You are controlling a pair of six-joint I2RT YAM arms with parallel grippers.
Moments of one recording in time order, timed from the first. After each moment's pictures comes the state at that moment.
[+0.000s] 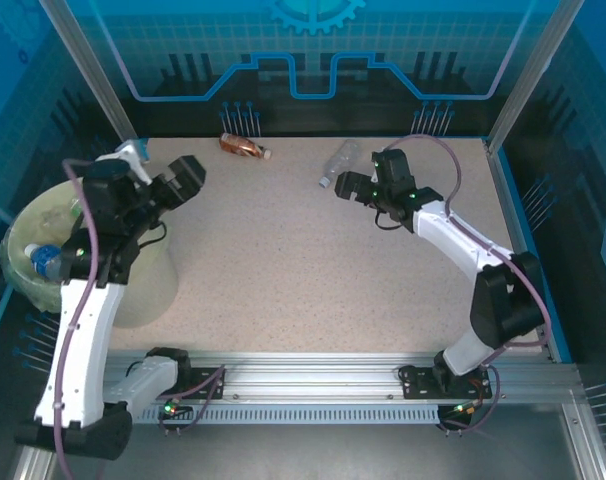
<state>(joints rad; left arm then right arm) -0.05 0.99 1.33 -0.72 0.14 -0.64 0.37 1.62 1.26 -0.35 -0.02 0.57</state>
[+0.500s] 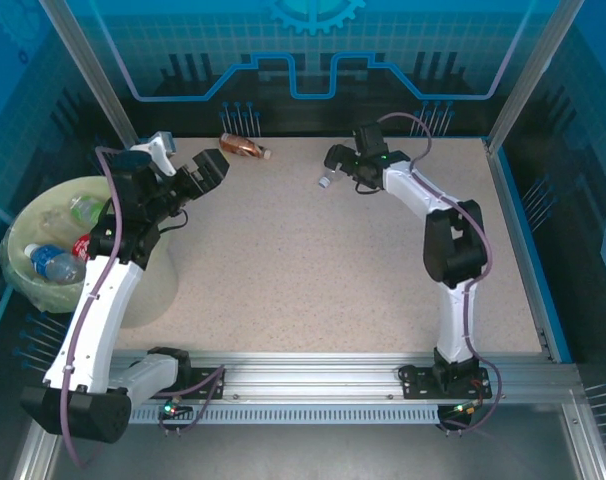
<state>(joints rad) -0.07 1.07 1.22 -0.47 0.29 -0.69 0.33 2.14 1.81 -0.46 0.00 0.69</state>
